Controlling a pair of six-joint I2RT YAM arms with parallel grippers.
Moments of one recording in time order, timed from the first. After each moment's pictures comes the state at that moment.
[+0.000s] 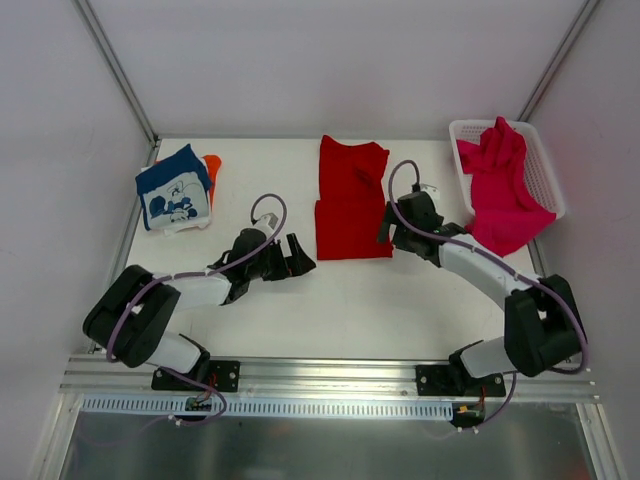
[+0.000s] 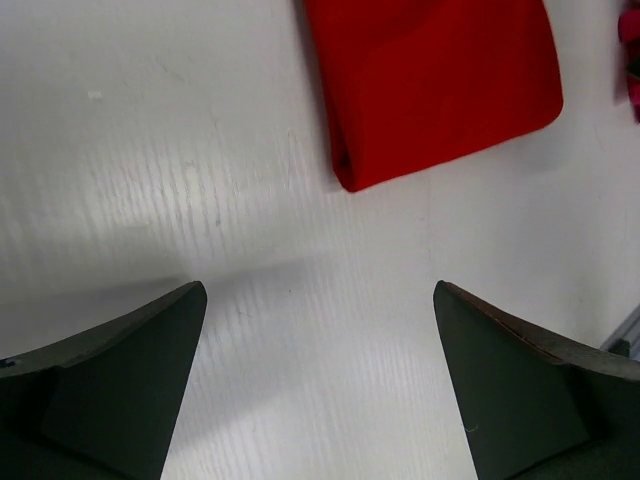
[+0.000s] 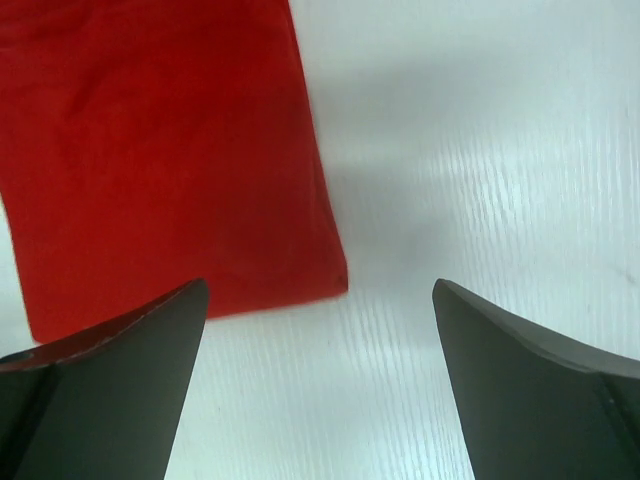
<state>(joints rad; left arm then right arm) -0.53 1.39 0.48 0.33 0.16 -0.69 0.46 1.50 0.96 -0.36 0.27 0.57</state>
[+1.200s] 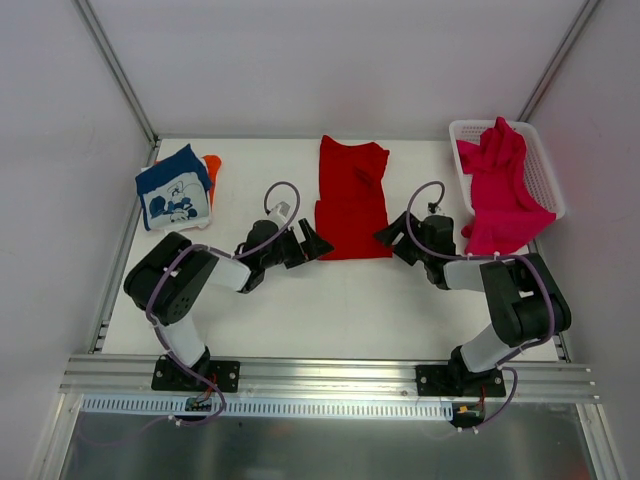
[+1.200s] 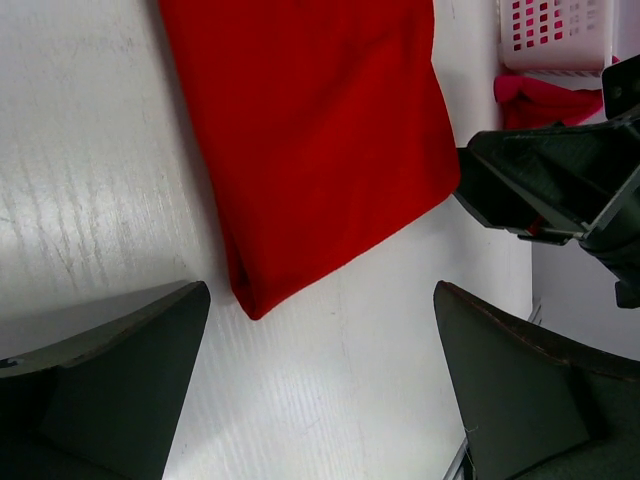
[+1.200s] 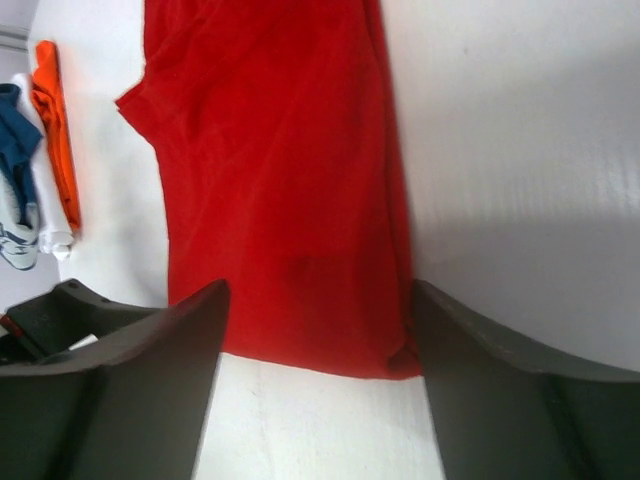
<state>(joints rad) -0.55 1.73 0.56 0.74 0.28 -0.91 0.27 1.58 0.52 0.50 -0.22 0.85</state>
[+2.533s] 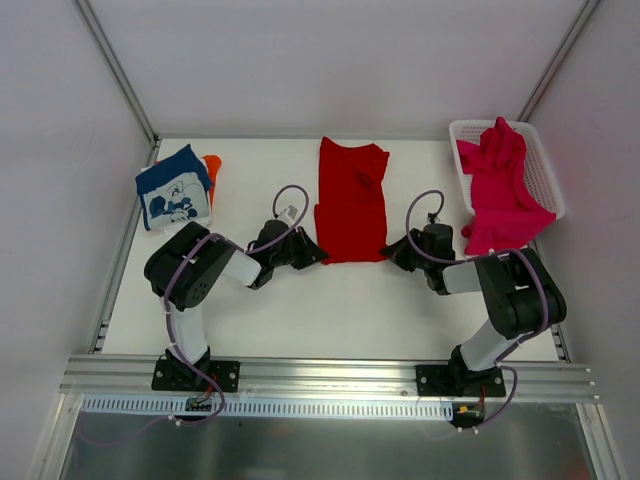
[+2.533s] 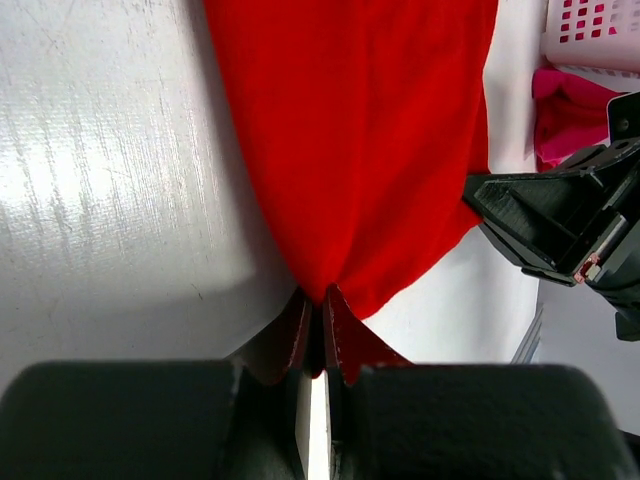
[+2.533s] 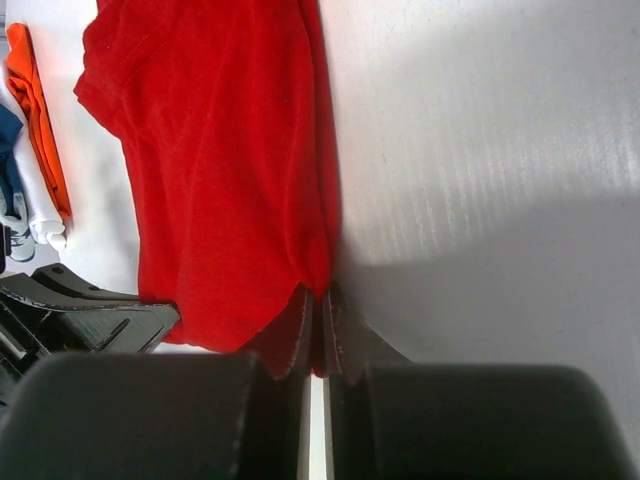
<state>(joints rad) -0.57 1.88 0.64 0.73 0.29 -0.97 0.26 1.64 0.46 0.55 -0.26 0.90</state>
